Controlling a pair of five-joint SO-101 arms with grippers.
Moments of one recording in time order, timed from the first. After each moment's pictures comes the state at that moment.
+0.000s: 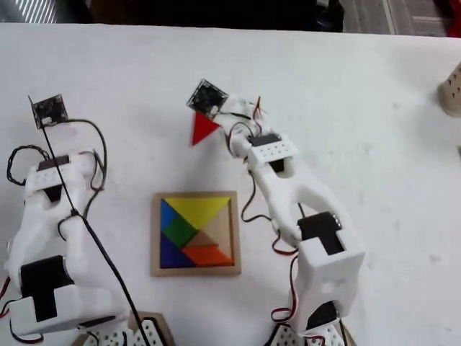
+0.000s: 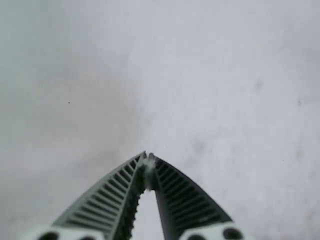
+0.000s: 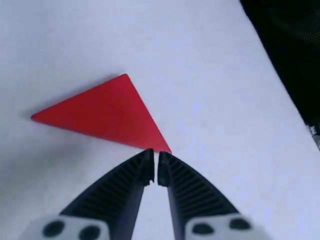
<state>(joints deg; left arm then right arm) -23.2 -3.5 40.2 38.1 7.2 -21.5 19.6 16.1 11.0 45.1</state>
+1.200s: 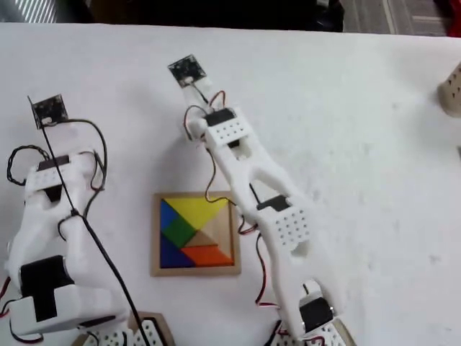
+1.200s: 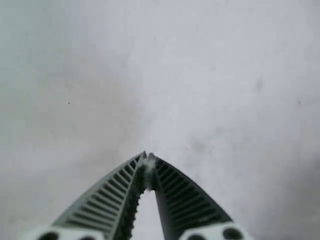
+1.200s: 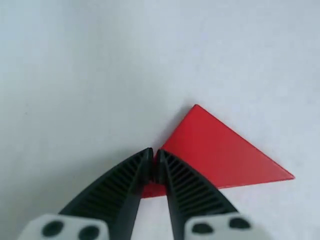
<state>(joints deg) -23.2 -3.5 40.2 38.1 7.2 -29.9 49.8 -32.4 47.5 8.9</state>
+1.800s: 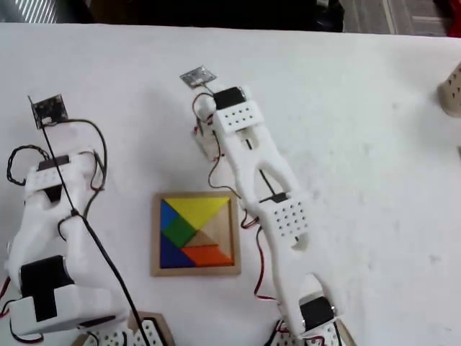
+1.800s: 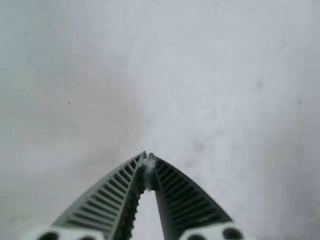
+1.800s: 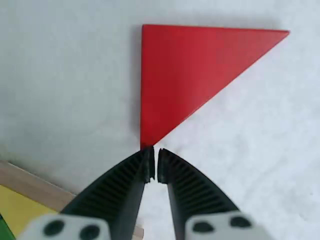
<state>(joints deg) -23.2 -3.5 40.2 38.1 7.2 -26.7 54.5 -54.0 89.2 12.6</state>
